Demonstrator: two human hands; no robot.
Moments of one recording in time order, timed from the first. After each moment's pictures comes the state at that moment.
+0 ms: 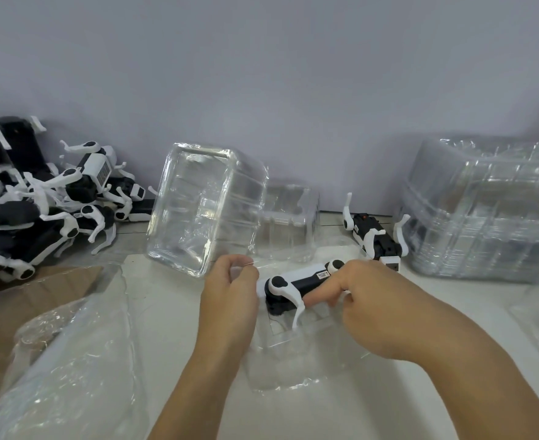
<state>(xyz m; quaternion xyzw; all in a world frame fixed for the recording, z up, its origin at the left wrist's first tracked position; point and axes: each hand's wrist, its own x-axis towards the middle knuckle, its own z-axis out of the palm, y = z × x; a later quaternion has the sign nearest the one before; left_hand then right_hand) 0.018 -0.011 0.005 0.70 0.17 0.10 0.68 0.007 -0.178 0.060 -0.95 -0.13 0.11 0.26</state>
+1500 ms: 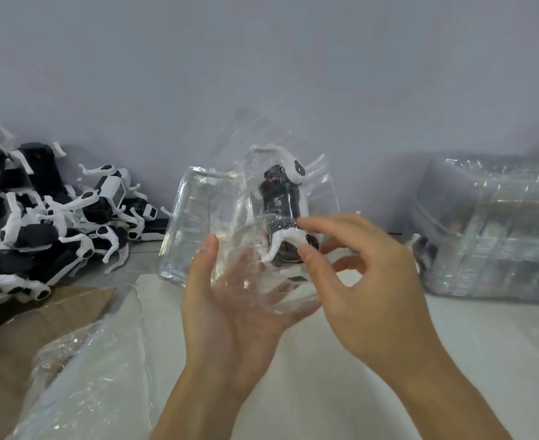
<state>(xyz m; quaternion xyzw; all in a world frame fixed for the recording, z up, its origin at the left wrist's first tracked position) 0.002 -0.004 0.043 0.27 0.03 -0.06 0.96 0.012 -0.142 0.062 -0.79 -0.20 -0.30 0.50</state>
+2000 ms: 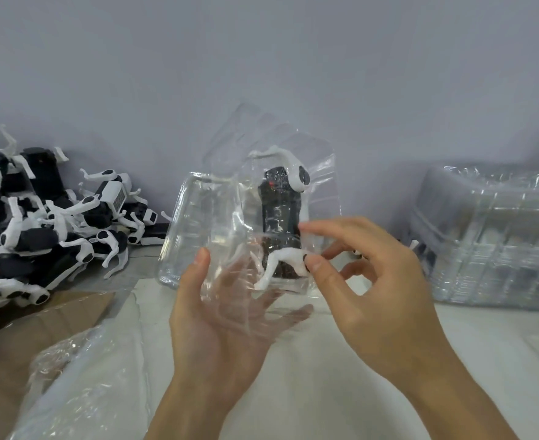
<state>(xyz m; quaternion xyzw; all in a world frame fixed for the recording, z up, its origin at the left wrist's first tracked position) 0.005 0.006 0.033 0.29 0.01 -0.05 0.96 0.008 -0.152 0.065 -0.78 -0.22 -0.26 0.53</state>
